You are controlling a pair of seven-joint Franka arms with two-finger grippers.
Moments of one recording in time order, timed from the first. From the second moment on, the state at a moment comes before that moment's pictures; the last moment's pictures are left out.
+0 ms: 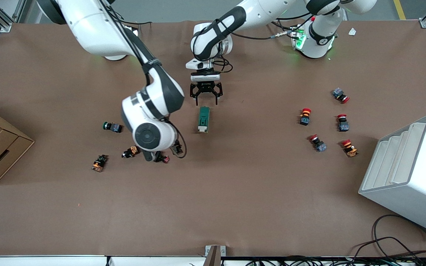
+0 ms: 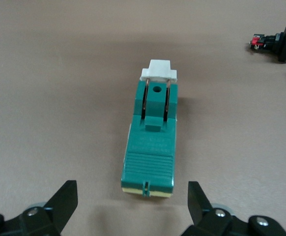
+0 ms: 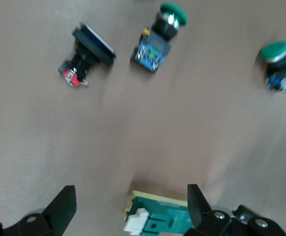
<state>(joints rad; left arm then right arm) -0.74 0.77 -0.55 -1.90 1.62 2.07 -2.40 0.52 0.73 0.03 -1.33 0.18 1.79 1.73</state>
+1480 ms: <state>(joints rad) -0.85 0.87 -0.45 -1.86 1.86 1.94 -2.52 0.70 0.85 0.03 -1.32 0.21 1.83 1.99</state>
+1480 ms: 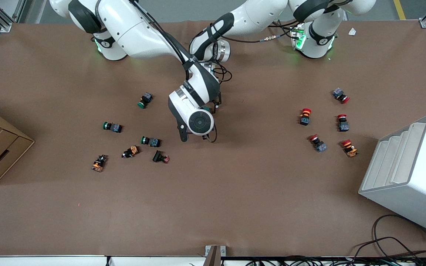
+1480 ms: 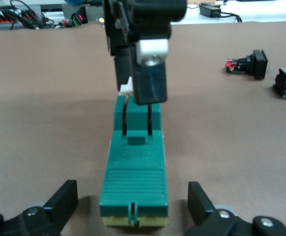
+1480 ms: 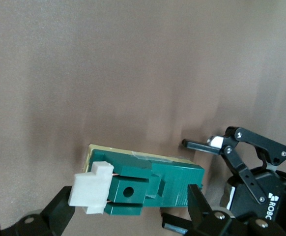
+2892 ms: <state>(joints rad) -0.86 0.88 -0.44 -1.85 1.87 1.89 -2.52 0.70 0.85 0.03 -1.24 0.23 1.60 1.99</state>
